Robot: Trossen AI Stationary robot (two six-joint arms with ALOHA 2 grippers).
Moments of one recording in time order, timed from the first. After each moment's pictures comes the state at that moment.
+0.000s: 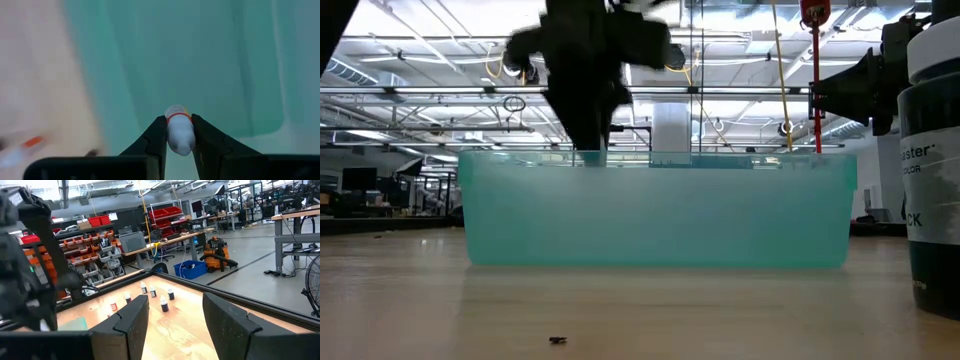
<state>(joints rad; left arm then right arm) -0.16 1.98 1.62 -1.04 -0.07 0.06 0.18 0.03 0.01 0.11 0.73 0.17</state>
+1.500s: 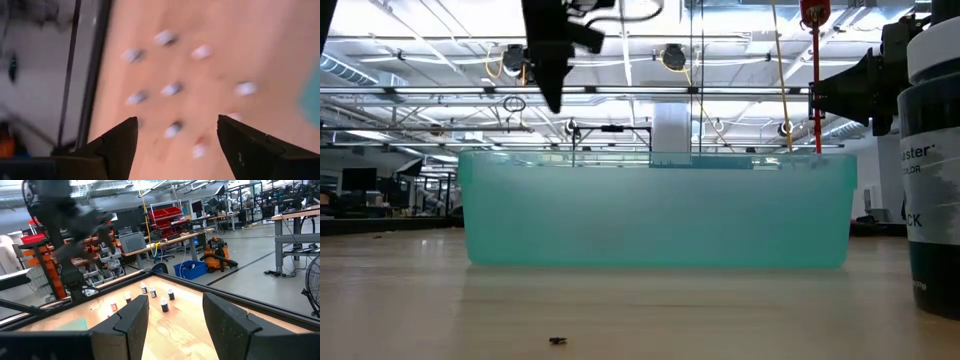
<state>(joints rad) 0.19 1.68 1.62 -1.34 -0.40 -0.10 0.18 0.03 0.02 0.11 0.73 0.17</state>
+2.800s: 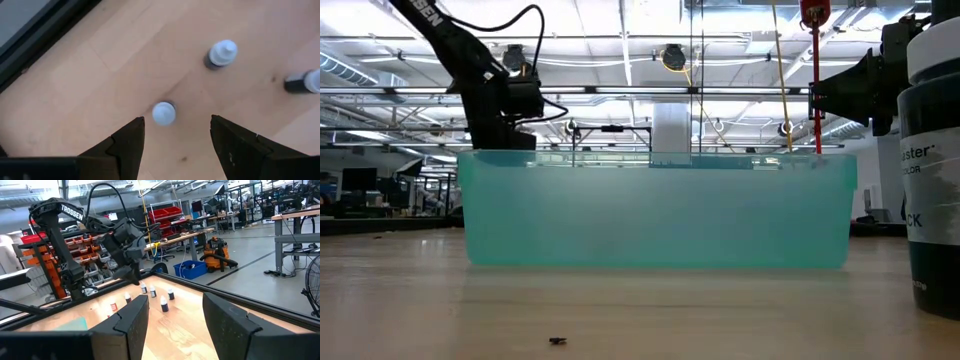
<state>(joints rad) 0.77 1.46 0.83 -0.55 -0.11 -0.09 0.18 0.03 0.01 0.11 0.73 0.17</state>
